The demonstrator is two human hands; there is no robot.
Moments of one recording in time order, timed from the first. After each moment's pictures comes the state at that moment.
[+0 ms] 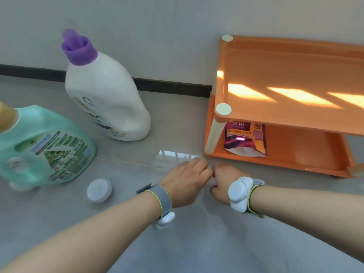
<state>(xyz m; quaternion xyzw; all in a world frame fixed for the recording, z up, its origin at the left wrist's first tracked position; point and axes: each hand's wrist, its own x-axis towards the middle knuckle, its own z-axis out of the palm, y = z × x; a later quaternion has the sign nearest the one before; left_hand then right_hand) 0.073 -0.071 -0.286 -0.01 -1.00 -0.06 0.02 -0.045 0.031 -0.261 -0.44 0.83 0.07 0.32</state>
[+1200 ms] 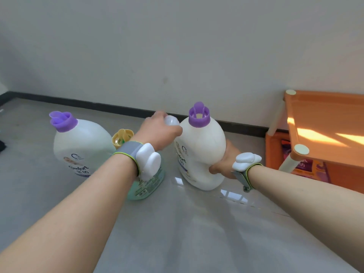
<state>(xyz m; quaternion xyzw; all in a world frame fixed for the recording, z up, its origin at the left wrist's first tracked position) 0.211 -0.265 -0.093 0.53 -0.78 -0.32 0.10 0.038 -0.148 -0.202 -0.43 0.78 -0.31 0.34</state>
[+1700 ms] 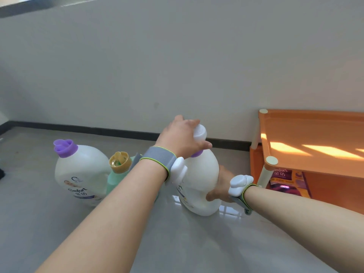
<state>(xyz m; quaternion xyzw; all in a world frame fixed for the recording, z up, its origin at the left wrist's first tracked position) 0.149 -0.205 -0.041 0.38 -0.91 -0.16 0.08 0.037 -0.102 -0.187 -0.45 0.80 -0.22 0.34</state>
